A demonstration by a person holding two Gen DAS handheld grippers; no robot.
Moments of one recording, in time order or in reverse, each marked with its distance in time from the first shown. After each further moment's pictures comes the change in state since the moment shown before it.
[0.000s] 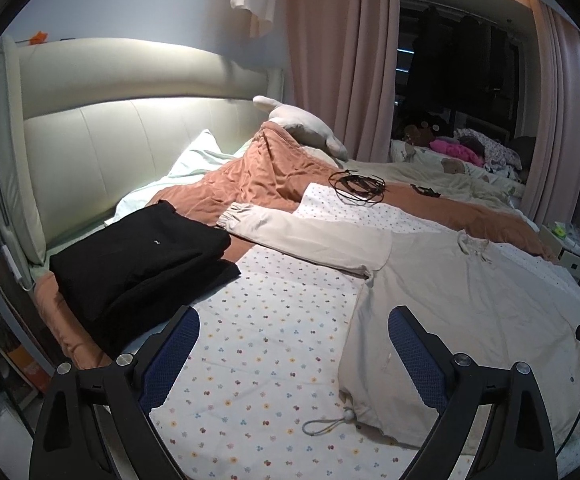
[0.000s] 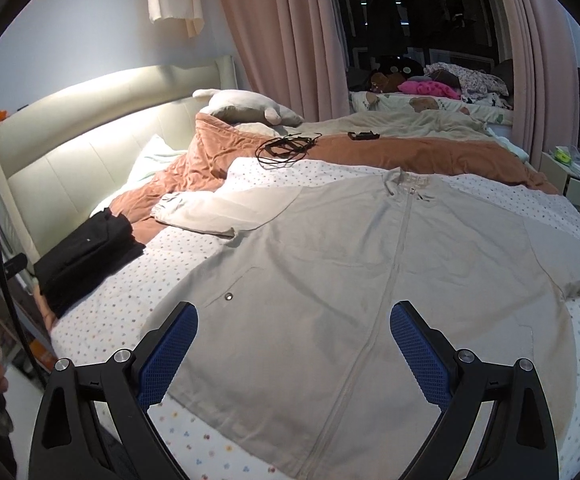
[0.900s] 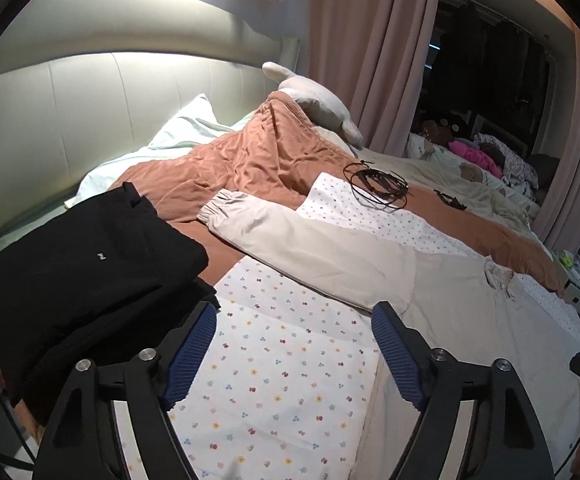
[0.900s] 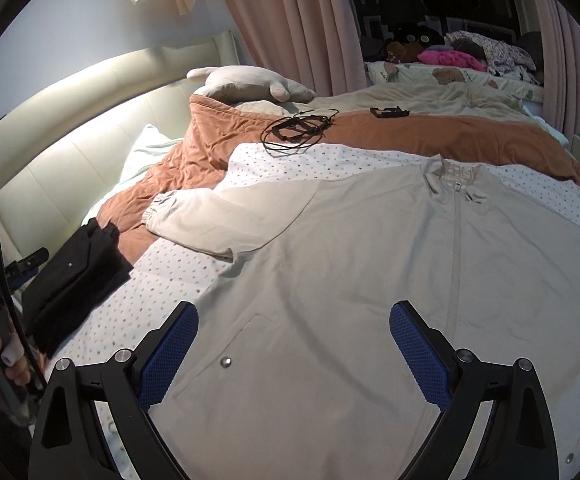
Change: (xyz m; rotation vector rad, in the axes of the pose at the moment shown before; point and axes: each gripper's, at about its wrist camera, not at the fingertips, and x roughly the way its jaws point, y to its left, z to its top) left arm 0.174 0.027 0.062 -0.111 0.098 -0.050; right arm 0.141 -0.006 0.071 0.058 0.102 0.069
